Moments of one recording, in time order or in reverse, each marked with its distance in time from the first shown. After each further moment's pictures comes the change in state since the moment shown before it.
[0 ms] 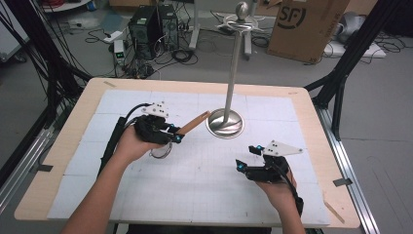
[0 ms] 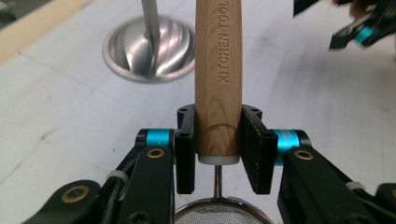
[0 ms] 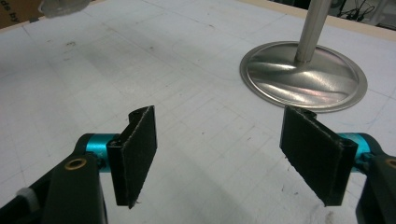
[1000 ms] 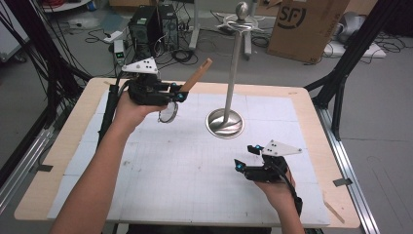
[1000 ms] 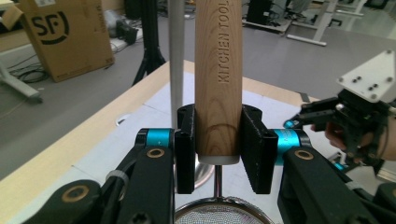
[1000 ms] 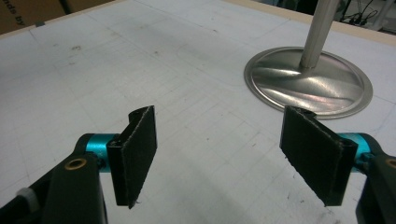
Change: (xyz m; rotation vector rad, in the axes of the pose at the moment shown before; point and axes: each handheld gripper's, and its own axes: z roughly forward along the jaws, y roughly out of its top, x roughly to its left) left arm 0.025 0.081 -0.039 -0.265 0.023 0.019; right arm 0.003 0.003 0.001 -0.016 0.009 -0.003
